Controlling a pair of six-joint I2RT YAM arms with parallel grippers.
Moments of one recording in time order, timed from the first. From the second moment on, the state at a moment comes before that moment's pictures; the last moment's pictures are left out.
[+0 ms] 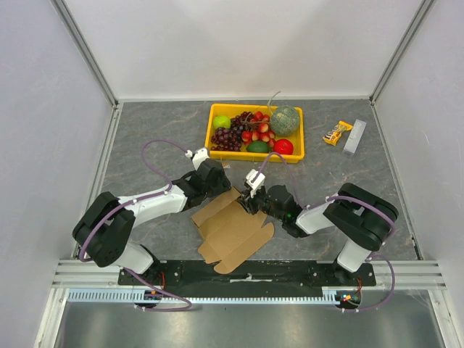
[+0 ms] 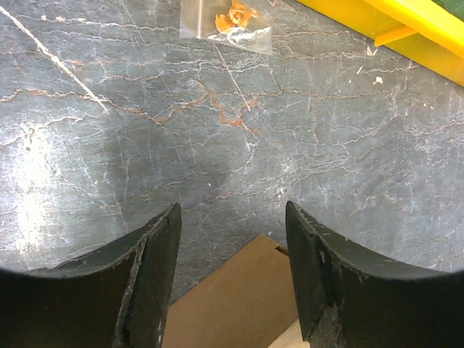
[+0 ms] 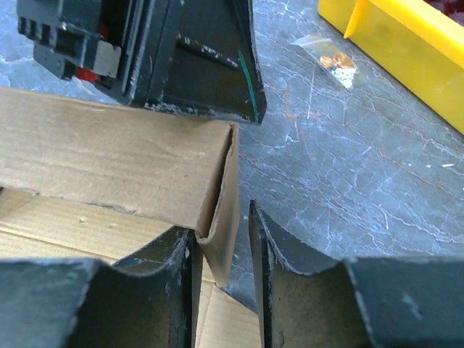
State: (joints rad) left arm -0.72 1.48 0.76 -0.07 -0.31 -0.88; right arm 0.86 1.68 0.45 0.98 -0.07 0.03
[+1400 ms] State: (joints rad) left arm -0.72 1.48 0.75 -0.07 -0.30 -0.88; right arm 0.89 1.84 0.42 1.22 0.16 0.02
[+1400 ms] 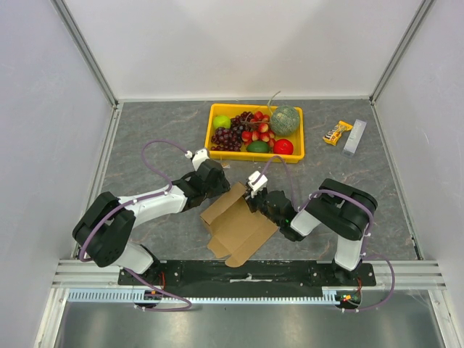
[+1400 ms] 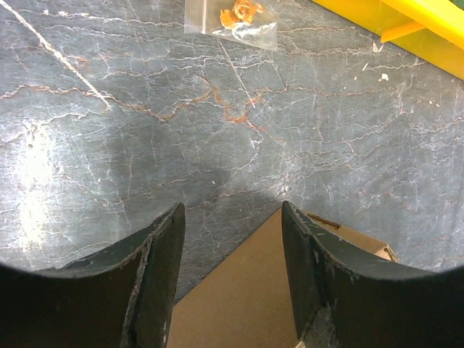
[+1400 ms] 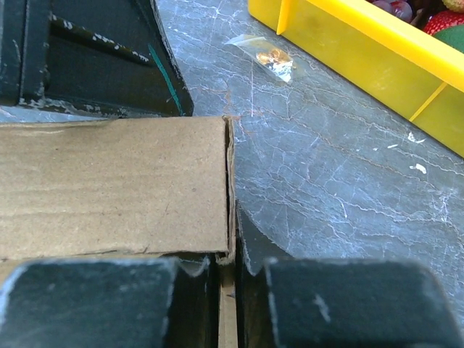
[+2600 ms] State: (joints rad) left arm -0.67 1.27 0.72 -0.19 -0.37 -0.88; right arm 0.90 1.05 0.30 0.64 0.16 0.21
